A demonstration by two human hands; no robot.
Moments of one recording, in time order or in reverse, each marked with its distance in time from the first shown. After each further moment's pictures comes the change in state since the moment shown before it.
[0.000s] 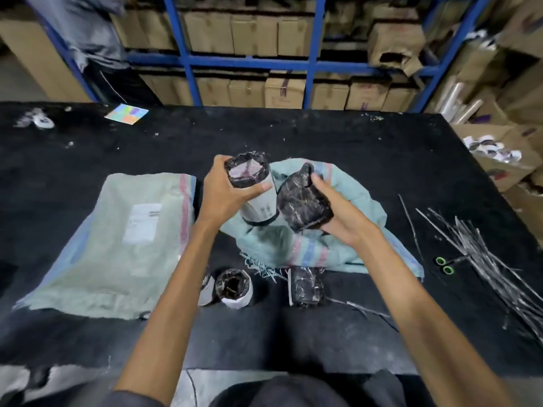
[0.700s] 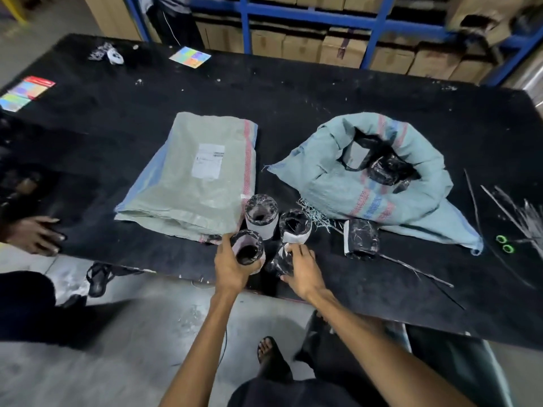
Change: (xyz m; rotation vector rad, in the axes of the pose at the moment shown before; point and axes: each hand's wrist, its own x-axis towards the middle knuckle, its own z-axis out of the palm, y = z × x) left_hand -0.245 -0.219 -0.079 0.170 0.095 -0.457; right_hand -0.019 0.326 0.102 -1.522 0.137 -0.106
